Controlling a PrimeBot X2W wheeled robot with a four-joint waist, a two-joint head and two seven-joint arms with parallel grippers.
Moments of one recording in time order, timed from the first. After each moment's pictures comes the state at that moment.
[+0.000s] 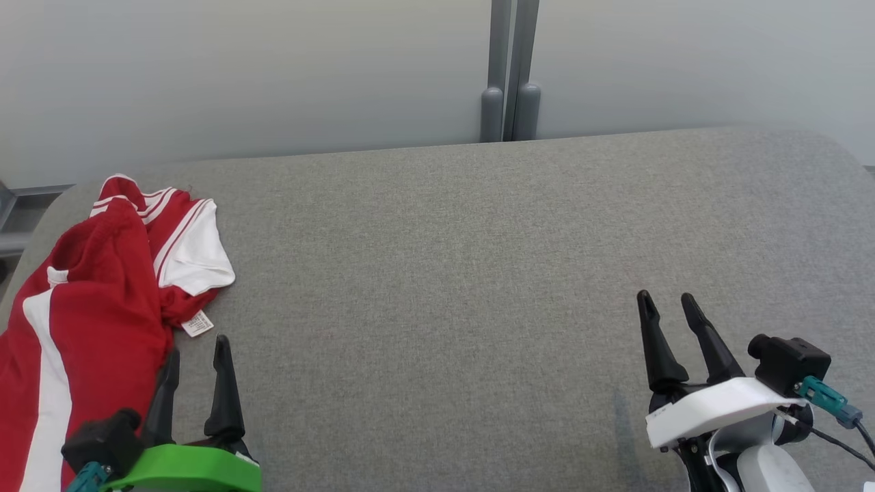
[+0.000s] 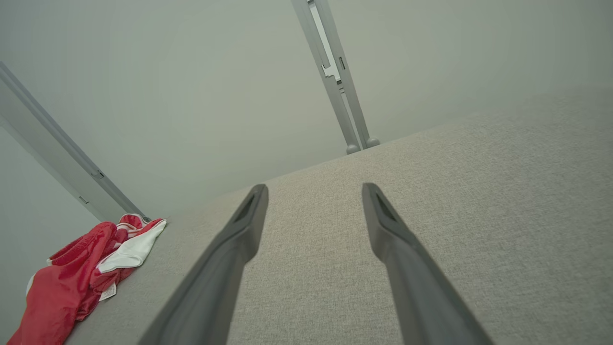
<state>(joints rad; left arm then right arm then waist) 0.04 0.08 -0.01 0.11 -0.47 -0.06 -0.17 -0.05 -0.04 0.06 0.13 0.46 0.13 -0.15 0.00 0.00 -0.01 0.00</state>
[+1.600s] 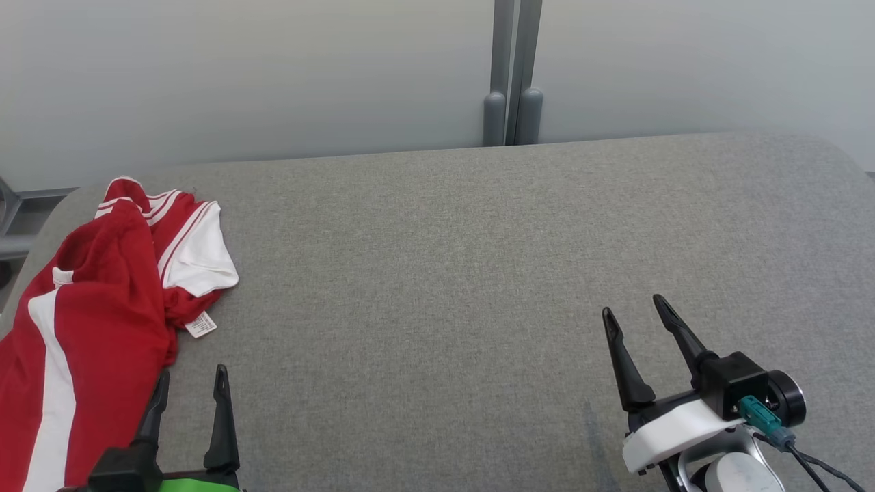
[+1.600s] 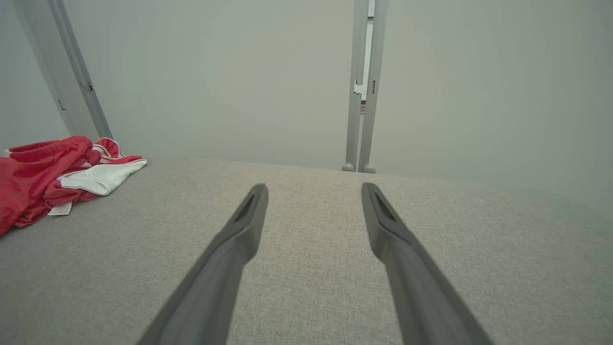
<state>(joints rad) 0.10 0.07 0.05 0.13 -0.15 -0.10 -0.26 -0.05 -0.05 0.11 0.17 0.06 0.13 -0.26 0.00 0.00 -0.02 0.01</state>
